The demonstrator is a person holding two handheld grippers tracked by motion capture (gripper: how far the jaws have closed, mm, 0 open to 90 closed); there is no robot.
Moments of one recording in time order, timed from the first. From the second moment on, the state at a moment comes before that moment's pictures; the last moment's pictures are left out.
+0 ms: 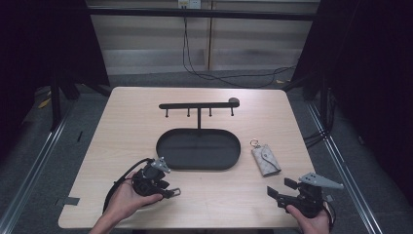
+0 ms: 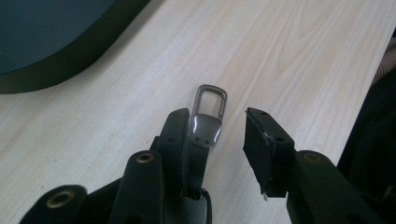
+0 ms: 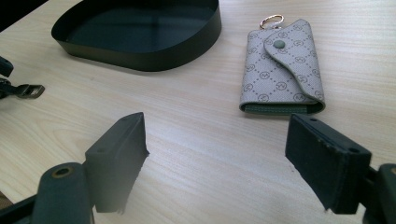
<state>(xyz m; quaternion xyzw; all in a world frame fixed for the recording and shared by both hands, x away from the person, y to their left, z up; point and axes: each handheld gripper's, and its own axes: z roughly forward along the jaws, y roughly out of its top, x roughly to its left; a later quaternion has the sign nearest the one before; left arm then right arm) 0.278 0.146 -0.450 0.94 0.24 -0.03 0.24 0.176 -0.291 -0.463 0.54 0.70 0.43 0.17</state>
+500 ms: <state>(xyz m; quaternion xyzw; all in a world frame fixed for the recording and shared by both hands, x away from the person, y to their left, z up) 0.285 0.133 -0.458 0.96 0.22 -0.03 0.19 0.176 -0.290 -0.463 0.54 0.70 0.43 0.16</state>
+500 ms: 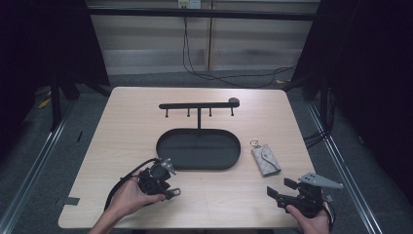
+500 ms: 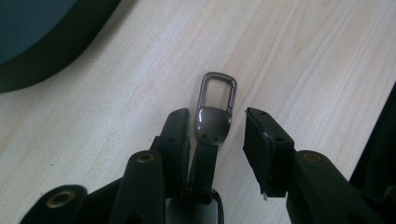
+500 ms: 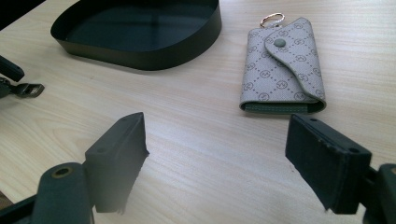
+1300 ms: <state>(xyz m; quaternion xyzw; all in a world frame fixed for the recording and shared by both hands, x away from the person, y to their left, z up) 0.287 0.113 -0.464 0.98 0.18 -0.01 0.11 0.176 -0.290 -0.463 0.54 0.70 0.43 0.16</state>
